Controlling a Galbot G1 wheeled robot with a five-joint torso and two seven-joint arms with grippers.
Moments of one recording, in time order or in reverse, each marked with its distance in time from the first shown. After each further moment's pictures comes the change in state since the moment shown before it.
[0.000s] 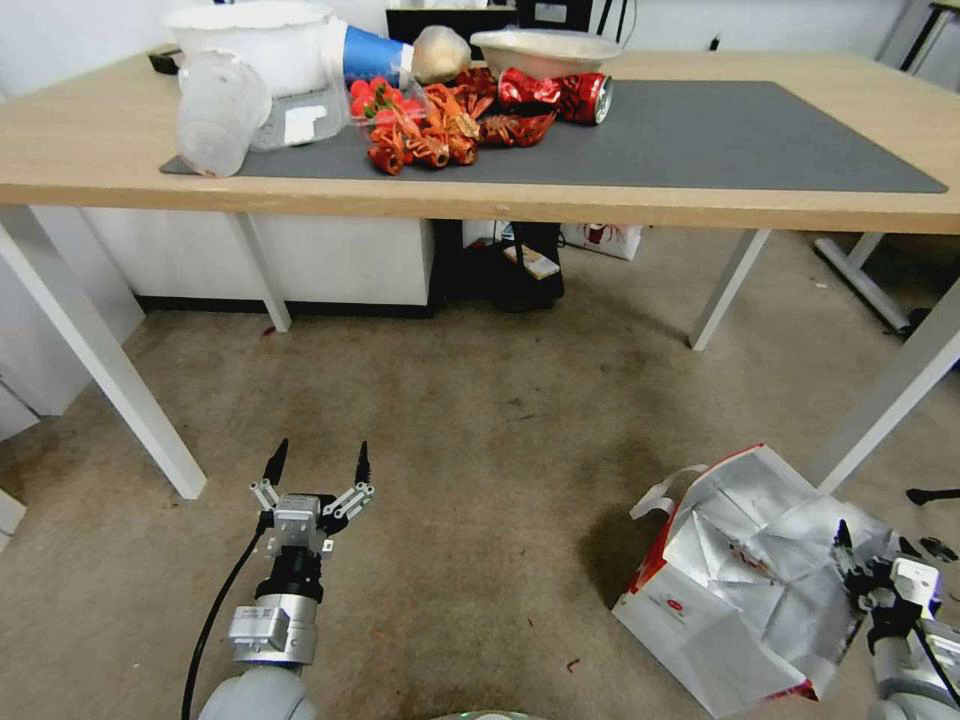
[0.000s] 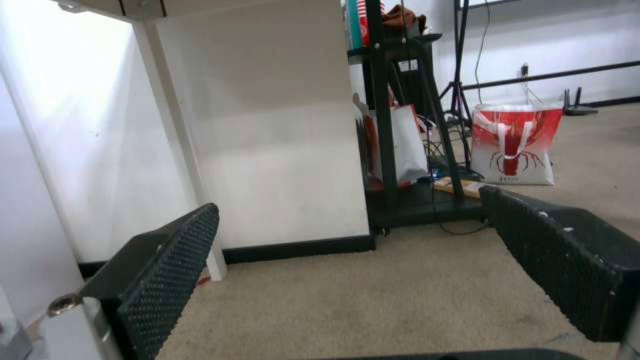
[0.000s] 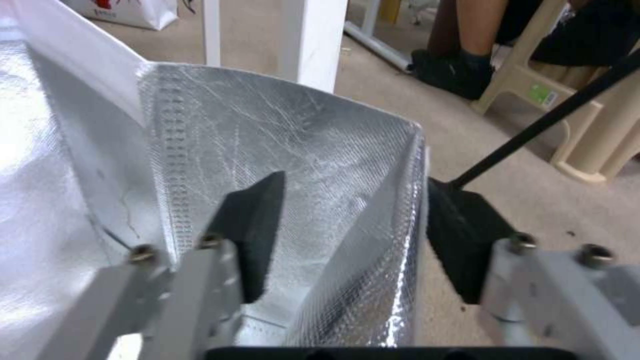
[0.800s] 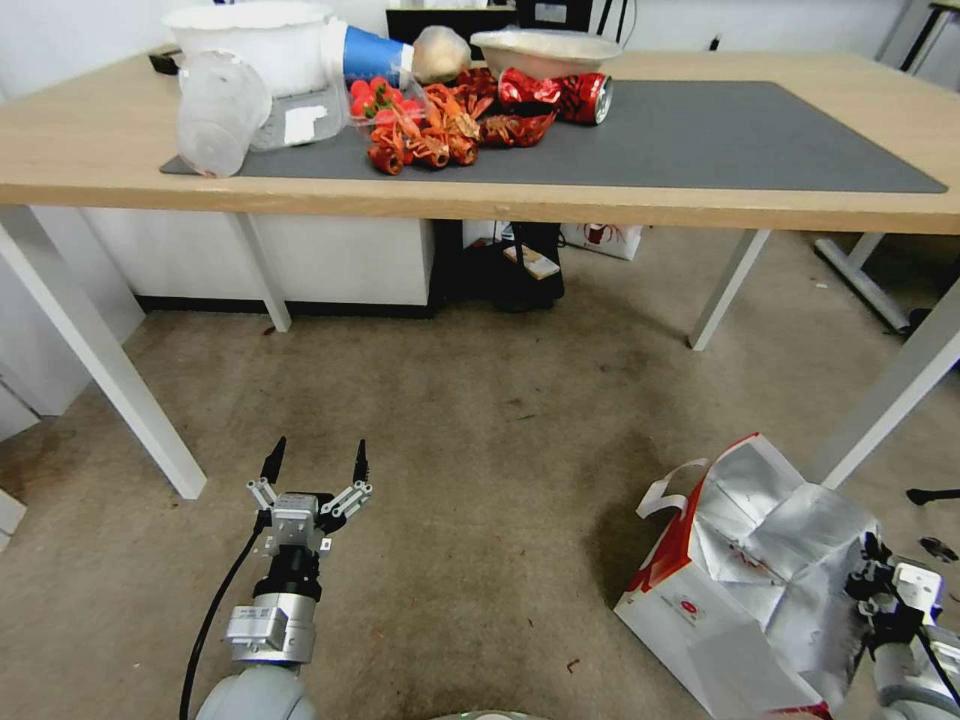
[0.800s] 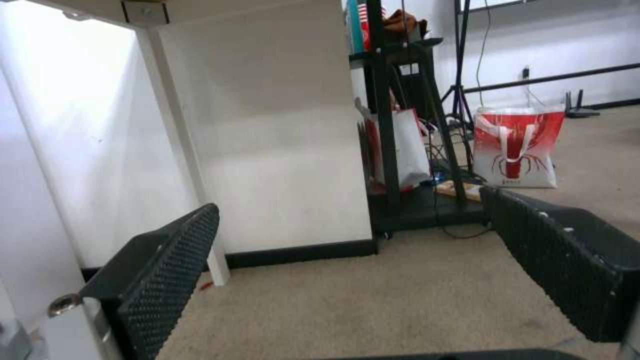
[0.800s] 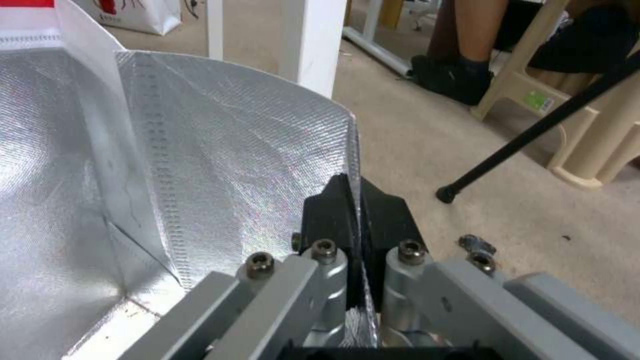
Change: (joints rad) left arm -0.001 0.005 -0.003 -0.001 0.003 -0.007 -0.004; right arm -0.032 -0.001 0.002 0.027 0.009 0.015 0.001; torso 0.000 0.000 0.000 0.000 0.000
